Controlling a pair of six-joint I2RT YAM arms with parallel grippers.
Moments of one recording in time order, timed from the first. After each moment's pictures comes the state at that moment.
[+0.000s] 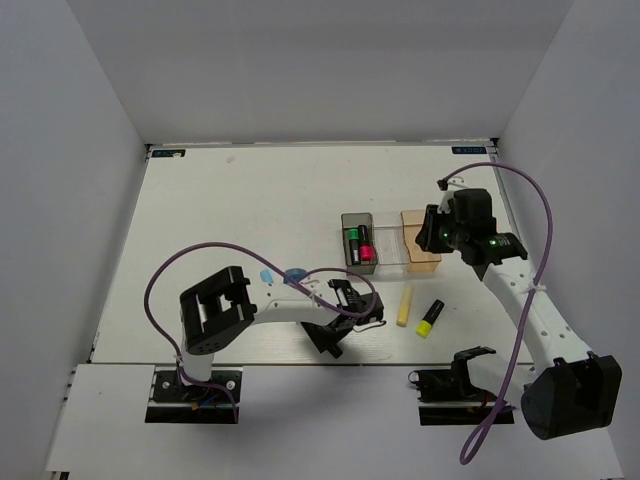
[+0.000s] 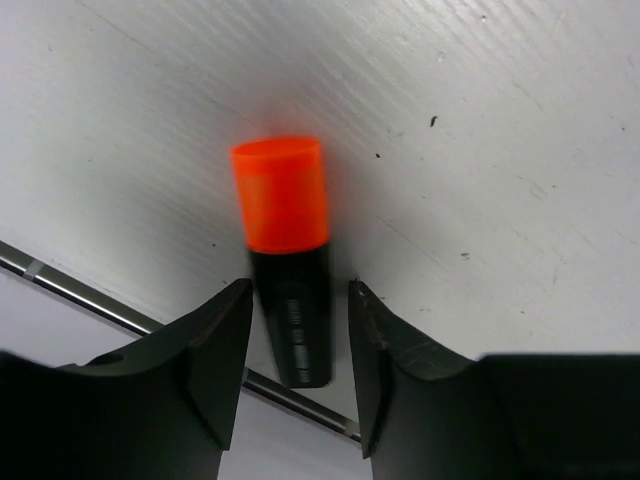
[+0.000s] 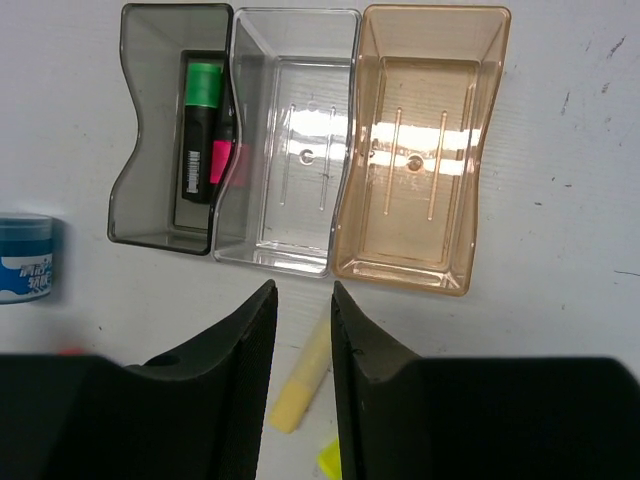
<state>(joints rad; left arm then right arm) -1.28 1.89 1.25 -1.04 -0.28 -1.93 0.25 1.09 0.92 -0.56 -0.13 0.18</state>
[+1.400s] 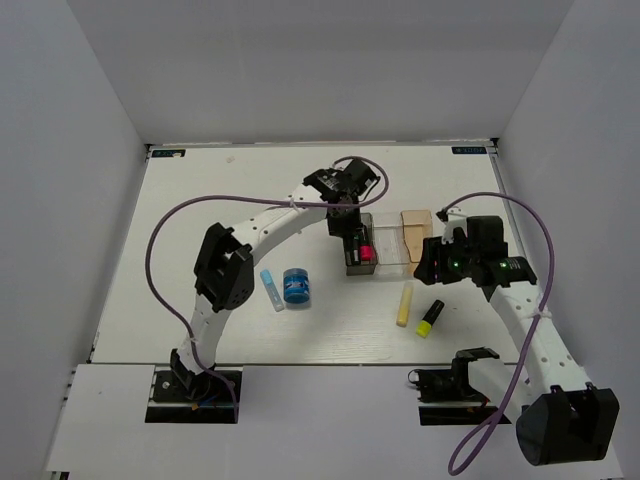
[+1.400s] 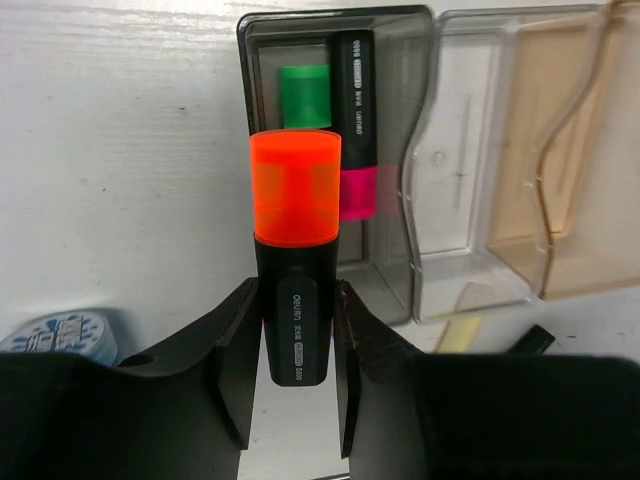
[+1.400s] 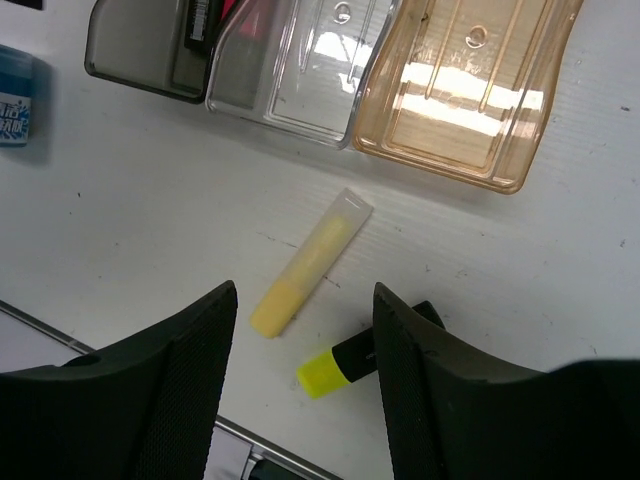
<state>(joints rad) -0.83 2.10 2.00 -0.98 -0.20 -0.80 0.13 0.94 0.76 -0.69 -0.36 -0.01</state>
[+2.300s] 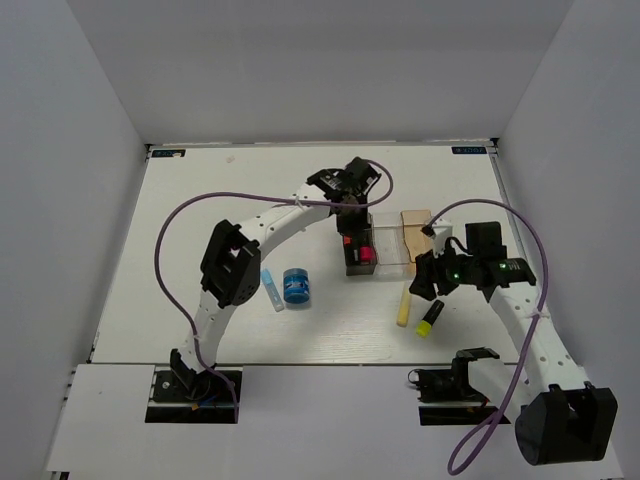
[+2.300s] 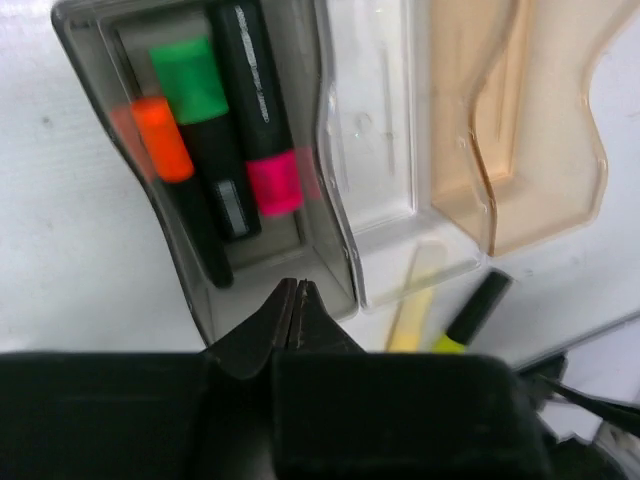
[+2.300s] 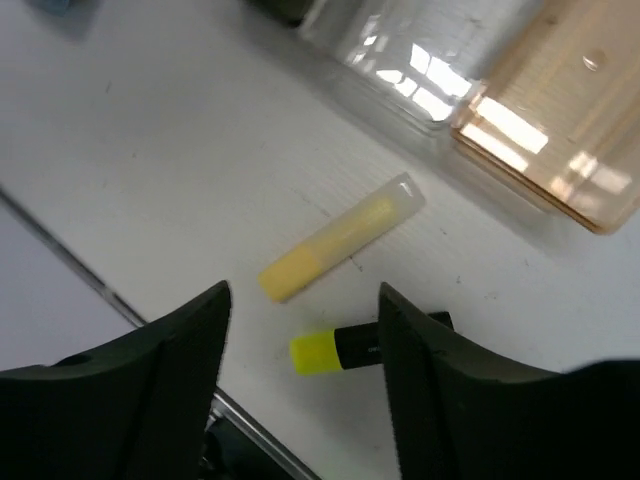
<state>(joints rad) -0.80 2.21 2.04 -0.90 0.03 -0.76 0.13 0.94 0.74 -0.76 -0.53 -0.27</state>
